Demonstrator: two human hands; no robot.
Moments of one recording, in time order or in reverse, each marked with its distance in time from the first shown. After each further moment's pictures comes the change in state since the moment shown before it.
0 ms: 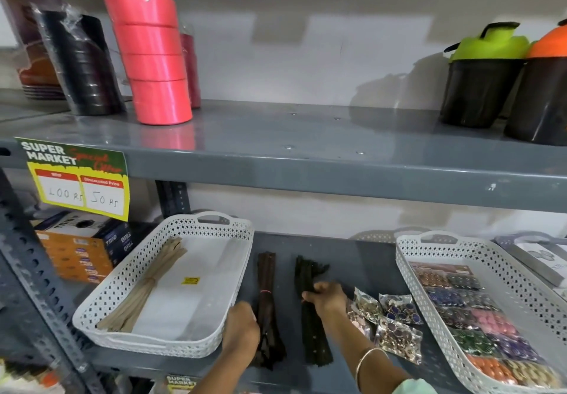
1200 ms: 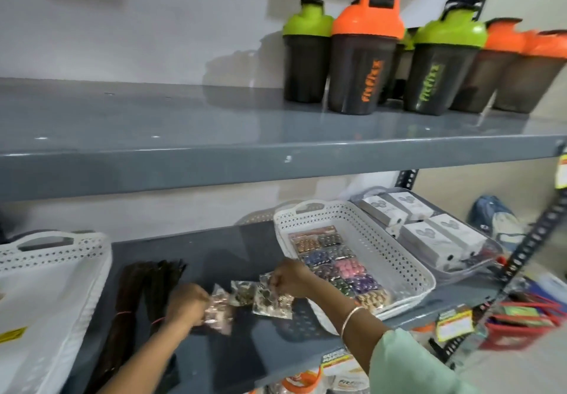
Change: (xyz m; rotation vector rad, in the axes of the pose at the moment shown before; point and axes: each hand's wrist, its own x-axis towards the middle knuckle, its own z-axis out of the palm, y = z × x) left_hand -0.003 0.114 0.063 -0.022 -0.389 0.146; right_hand 0.003 0.016 -0.178 -0.893 -0.269 -0.225
